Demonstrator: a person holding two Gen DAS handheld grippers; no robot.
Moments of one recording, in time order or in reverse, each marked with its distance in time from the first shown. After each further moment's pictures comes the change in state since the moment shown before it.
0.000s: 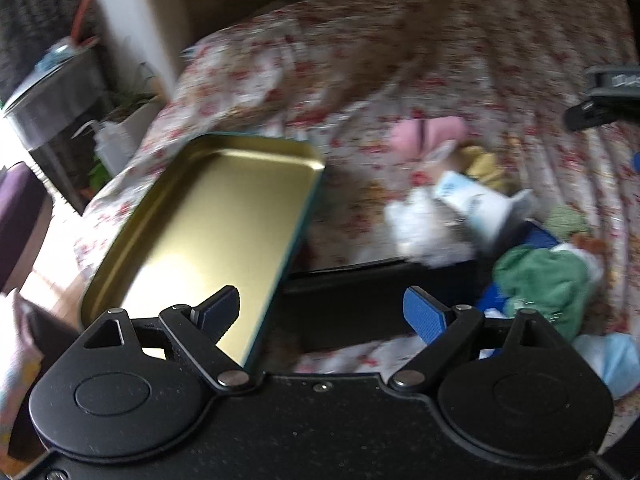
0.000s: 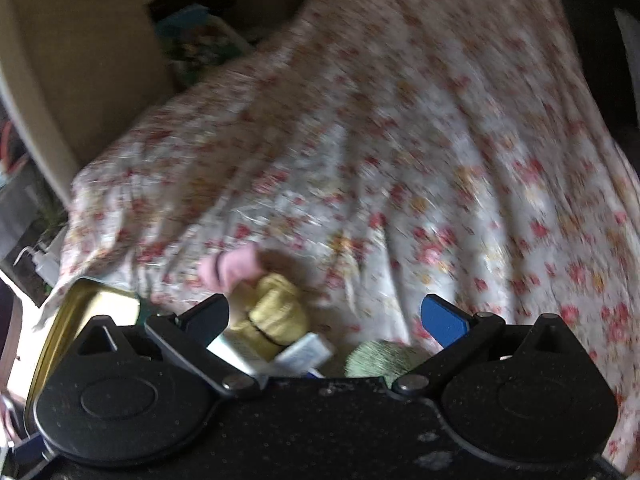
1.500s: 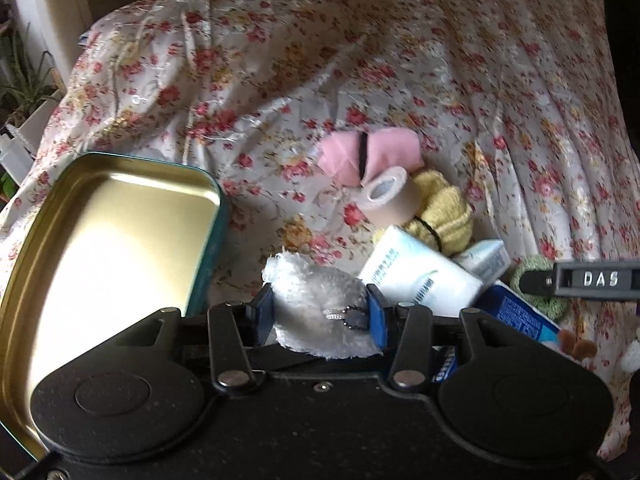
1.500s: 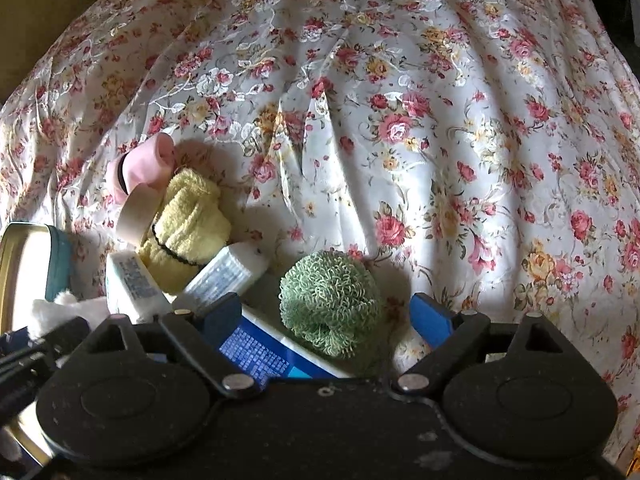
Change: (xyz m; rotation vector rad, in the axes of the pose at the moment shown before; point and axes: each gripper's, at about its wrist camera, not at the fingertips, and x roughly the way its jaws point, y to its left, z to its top) left arm 0.077 -0.017 0.066 -0.002 0.090 -0.196; right arm 0.078 -0.020 -0.019 0.034 0.308 -0.087
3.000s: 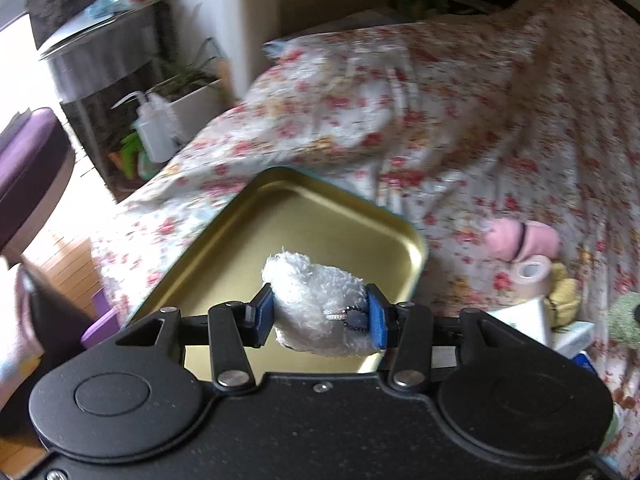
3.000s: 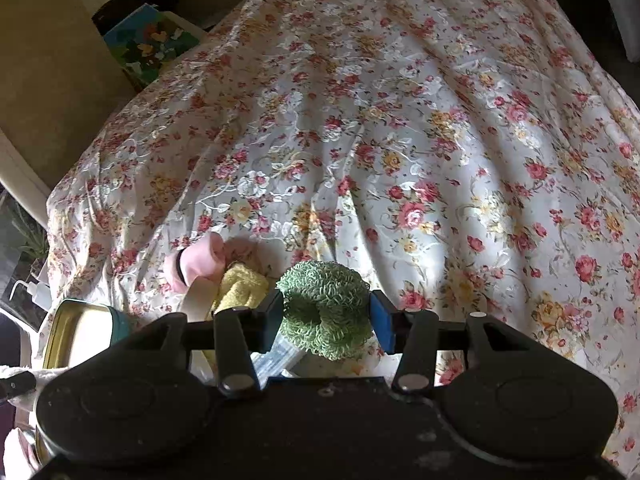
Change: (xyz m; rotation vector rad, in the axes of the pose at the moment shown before) left arm -0.066 0.112 -0.001 -0.265 -0.090 0.239; right arm -0.046 -0.009 -0.001 0.080 -0.276 0.148
